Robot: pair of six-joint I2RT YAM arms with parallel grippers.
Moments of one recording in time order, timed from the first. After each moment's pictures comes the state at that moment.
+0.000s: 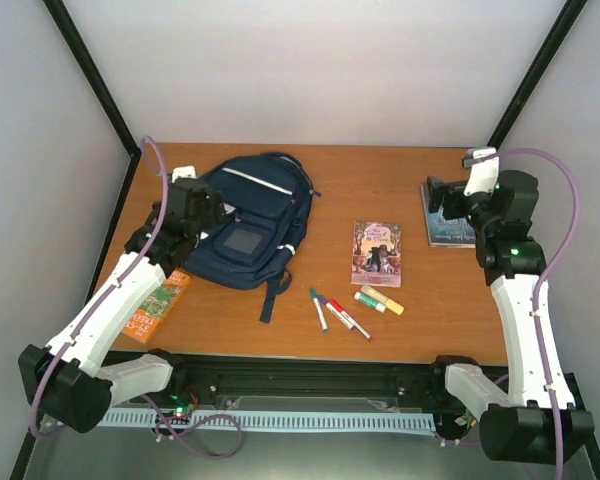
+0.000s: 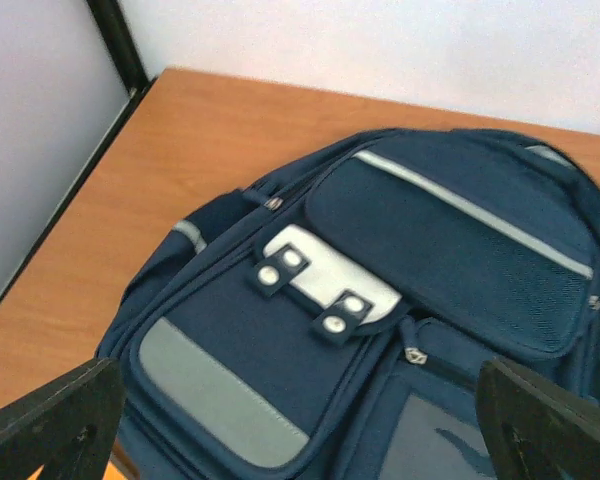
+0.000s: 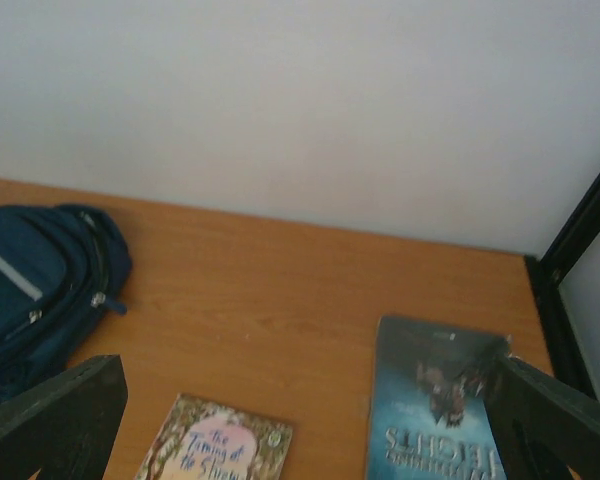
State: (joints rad) left arm -0.41 1.14 1.08 -0.56 -0.52 -0.37; right arm -0.07 1.00 1.11 -0.41 -0.23 -0.10
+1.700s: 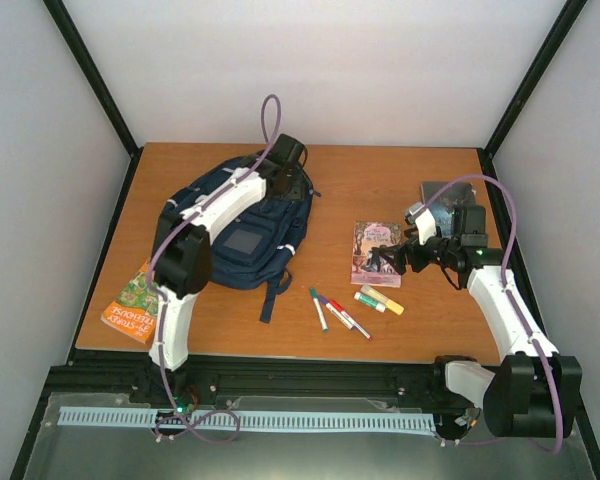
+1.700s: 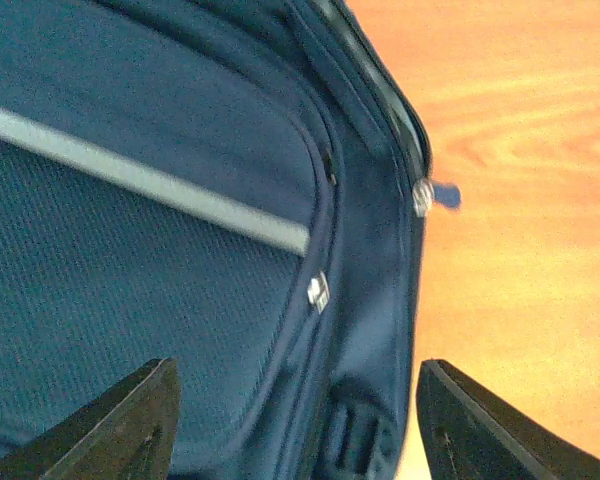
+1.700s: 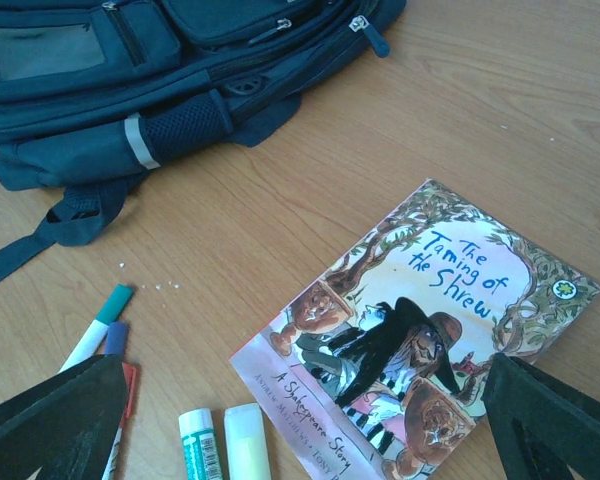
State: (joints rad) left arm -0.54 2.08 1.86 -0.79 -0.16 -0.47; right arm -0.02 1.13 0.79 -0.50 -0.68 -0.42
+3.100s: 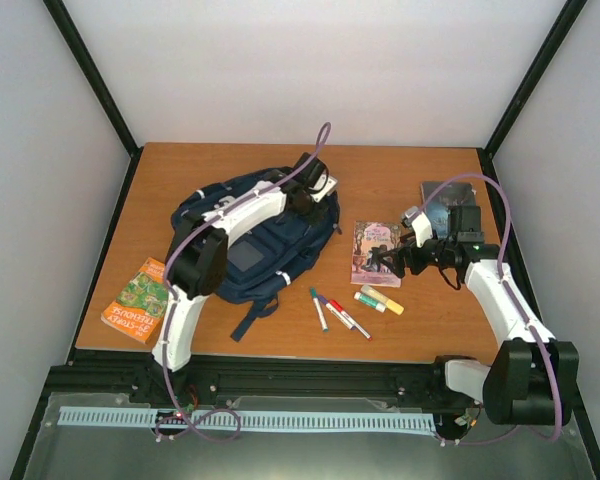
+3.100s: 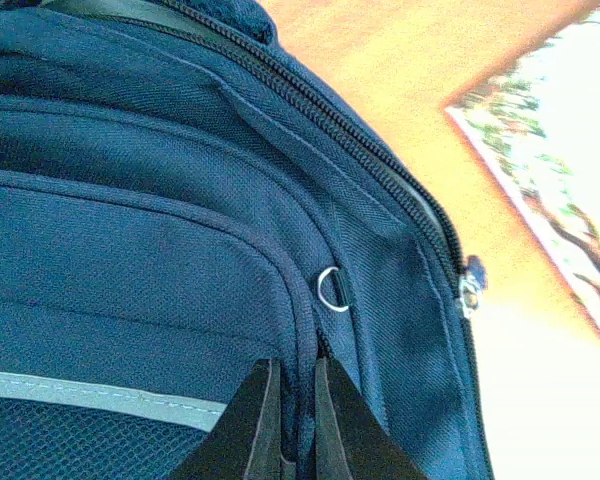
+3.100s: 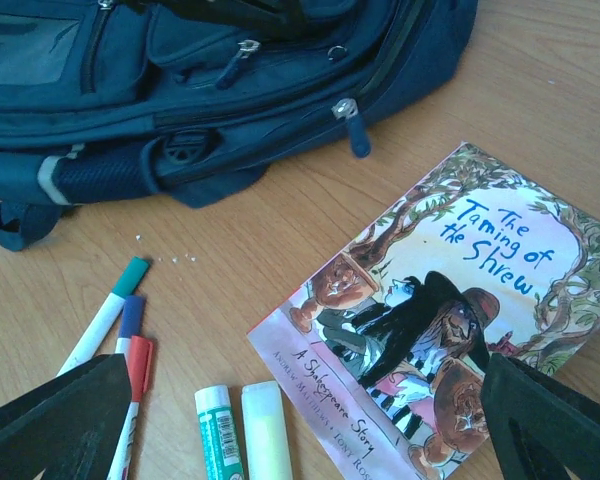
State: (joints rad) left arm -0.62 2.23 1.90 -0.72 0.00 0.02; right arm -0.02 1.18 0.79 -0.55 -0.71 -0.45
